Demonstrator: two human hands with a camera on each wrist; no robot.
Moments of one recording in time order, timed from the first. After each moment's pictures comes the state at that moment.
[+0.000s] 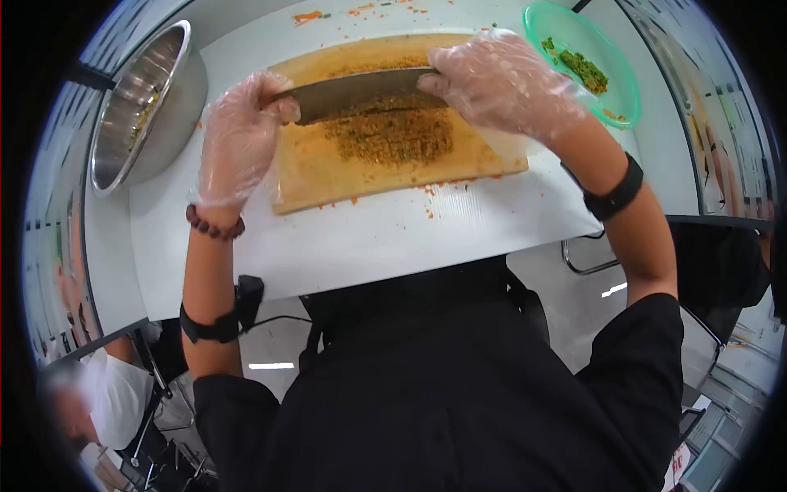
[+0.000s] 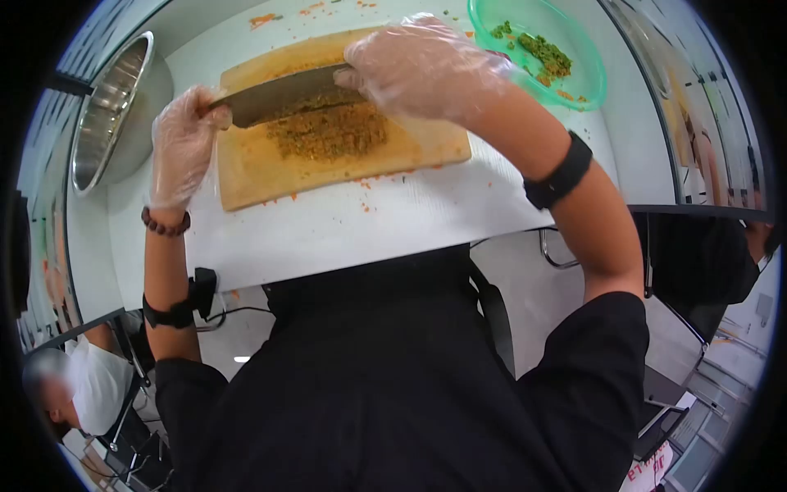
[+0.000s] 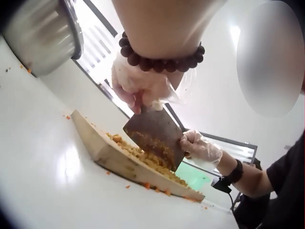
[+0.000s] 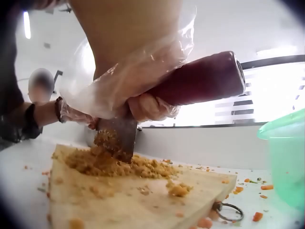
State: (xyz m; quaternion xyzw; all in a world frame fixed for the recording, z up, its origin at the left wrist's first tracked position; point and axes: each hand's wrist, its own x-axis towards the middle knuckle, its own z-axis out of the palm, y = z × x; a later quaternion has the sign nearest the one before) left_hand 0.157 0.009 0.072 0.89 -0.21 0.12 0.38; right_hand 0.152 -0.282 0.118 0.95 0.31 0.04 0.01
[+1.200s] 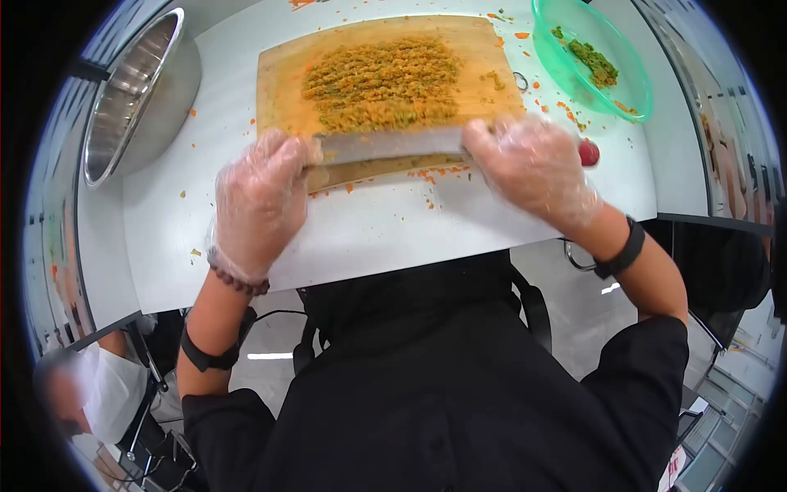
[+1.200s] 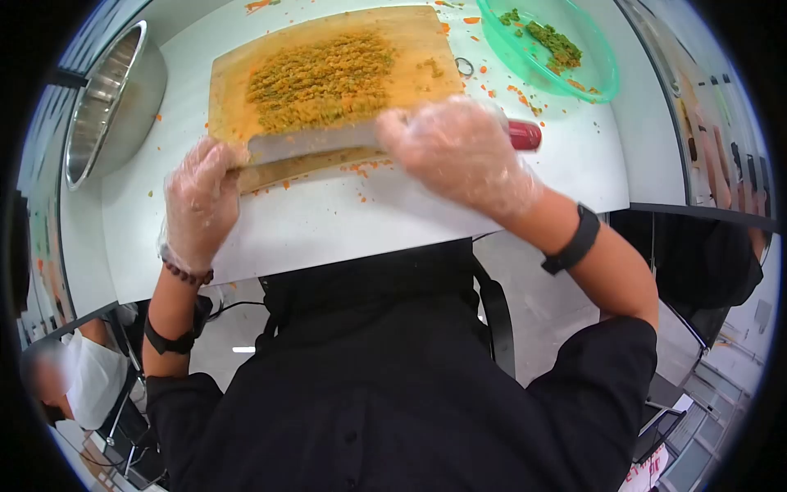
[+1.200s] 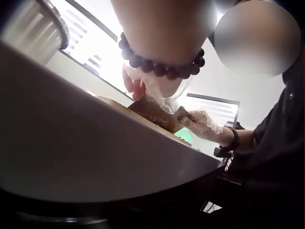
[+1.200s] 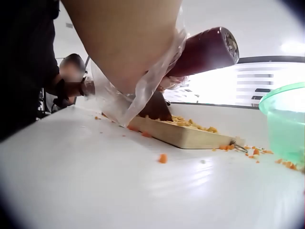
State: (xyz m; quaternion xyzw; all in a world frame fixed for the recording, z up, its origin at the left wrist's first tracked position) left_hand 0.077 -0.006 0.061 0.90 -0.32 0.19 0.21; right_hand 0.078 -0.313 0.056 0.90 0.37 0.23 0.07
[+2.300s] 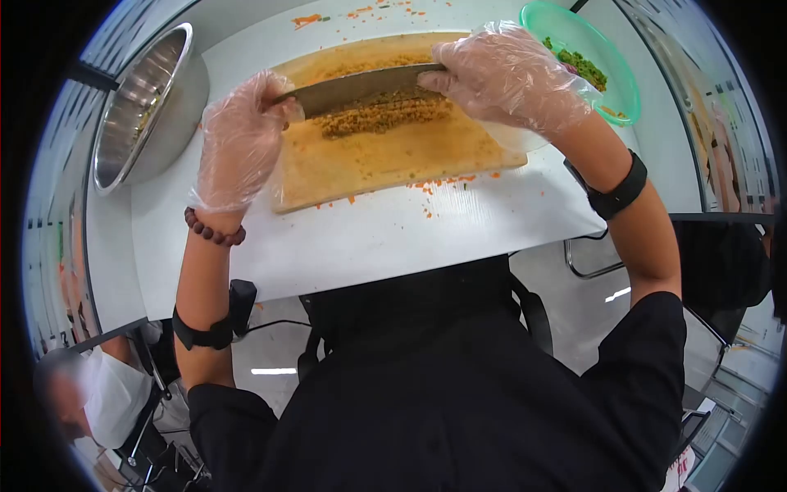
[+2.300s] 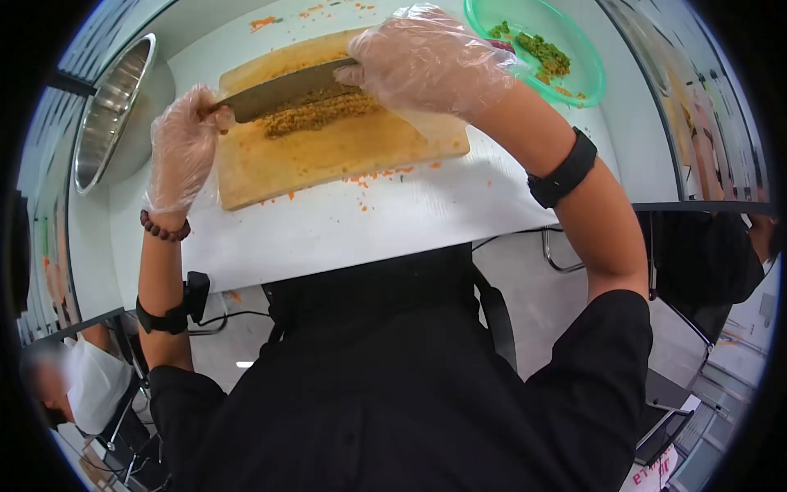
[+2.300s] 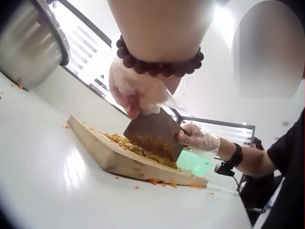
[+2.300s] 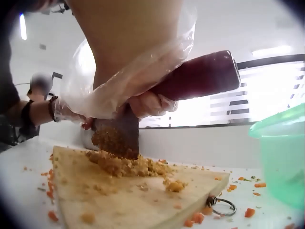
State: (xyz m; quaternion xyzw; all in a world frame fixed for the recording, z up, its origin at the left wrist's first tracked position) left_hand 0.146 0.001 0.079 0.91 -0.23 0.16 0.29; right_hand 0.154 -0.287 0.114 0.95 0.30 0.08 0.04
